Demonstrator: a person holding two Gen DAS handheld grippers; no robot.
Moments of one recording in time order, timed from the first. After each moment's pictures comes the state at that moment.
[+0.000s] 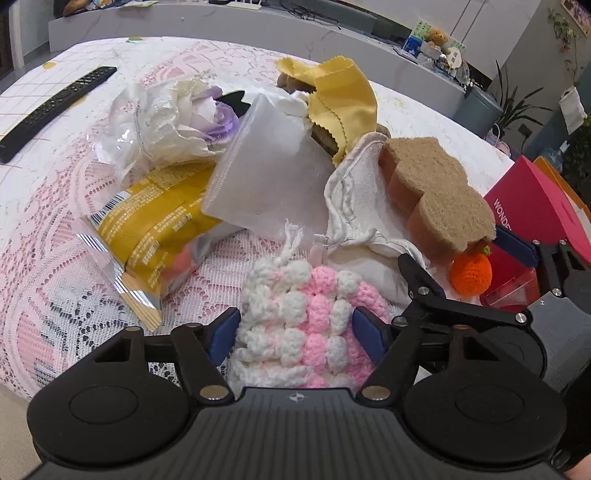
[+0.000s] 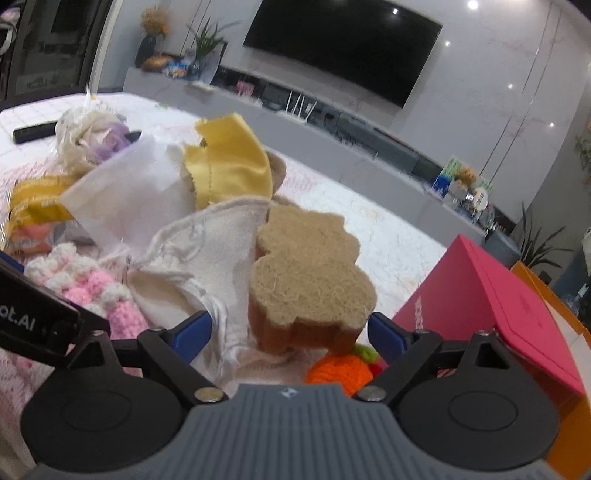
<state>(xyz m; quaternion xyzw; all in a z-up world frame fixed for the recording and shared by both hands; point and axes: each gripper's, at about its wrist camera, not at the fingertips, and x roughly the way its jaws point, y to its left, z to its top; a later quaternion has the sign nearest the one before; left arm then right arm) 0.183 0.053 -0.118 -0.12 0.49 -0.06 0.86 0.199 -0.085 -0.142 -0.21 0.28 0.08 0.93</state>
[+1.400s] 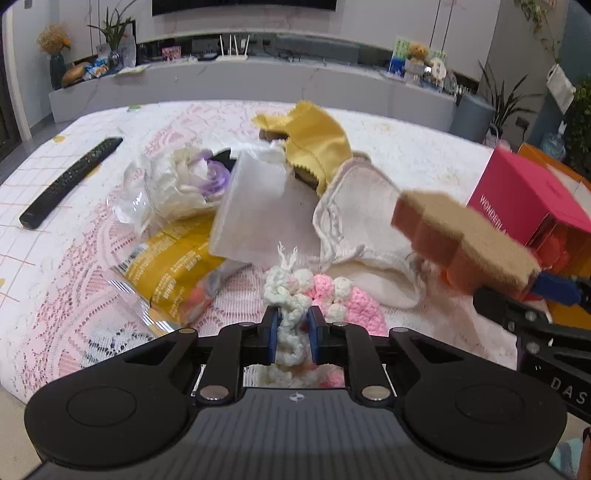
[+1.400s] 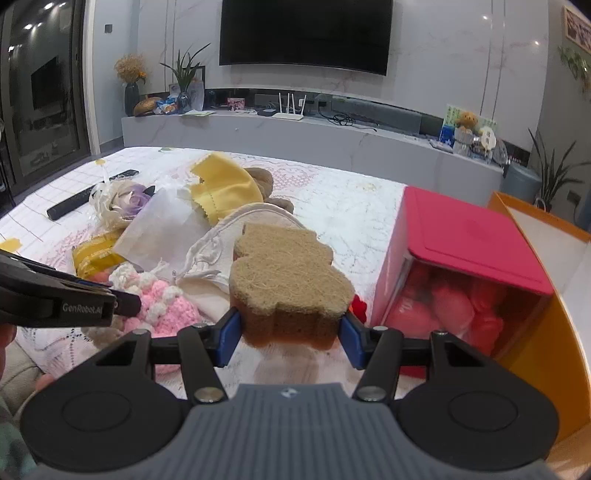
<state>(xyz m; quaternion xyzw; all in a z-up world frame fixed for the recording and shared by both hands) 0.151 0.029 -0.090 -0.03 0.41 -0.04 0.91 0.149 -0.136 -0.099 -0.05 0.32 0.11 0.94</state>
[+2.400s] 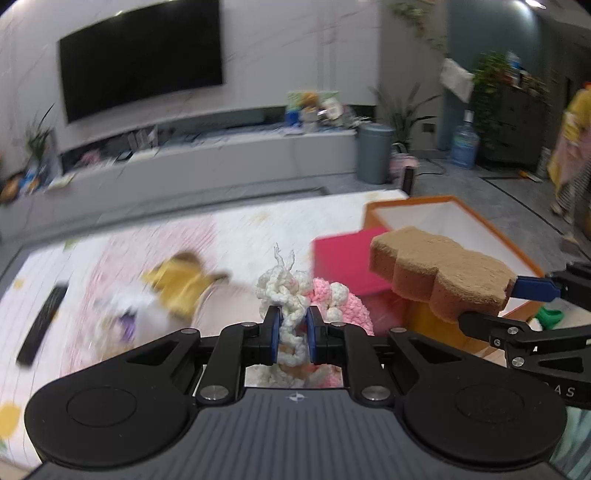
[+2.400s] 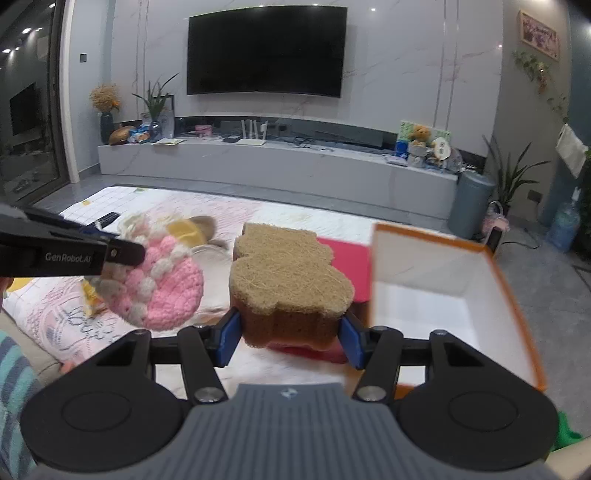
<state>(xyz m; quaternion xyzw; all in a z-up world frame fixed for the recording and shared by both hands) 0.113 -0.084 0.039 0.07 0.32 -0.17 0.93 0.057 -0.244 0.015 -0.04 0.29 0.06 0.95</state>
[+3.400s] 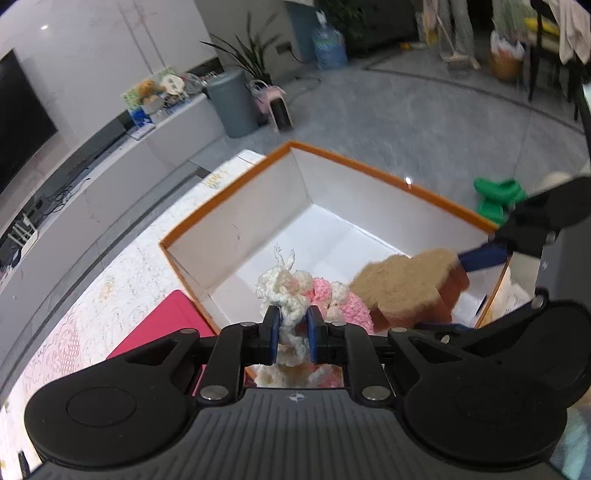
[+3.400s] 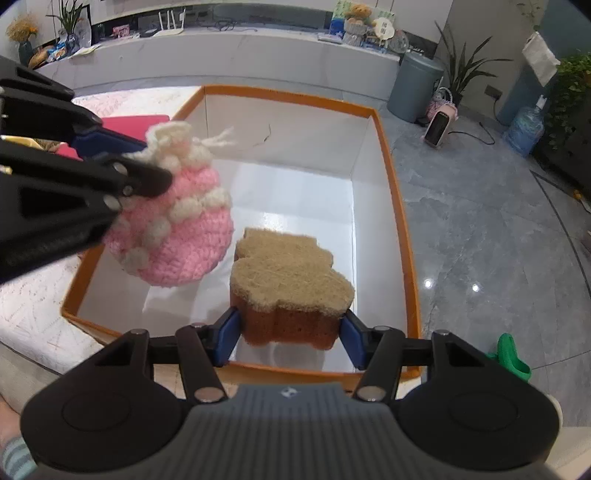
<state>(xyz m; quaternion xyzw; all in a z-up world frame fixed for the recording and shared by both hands) 0.187 -0.322 -0.032 0.30 0.35 -0.32 0.83 0.152 -0.413 -0.056 -0.04 0.48 -0.03 0.87</state>
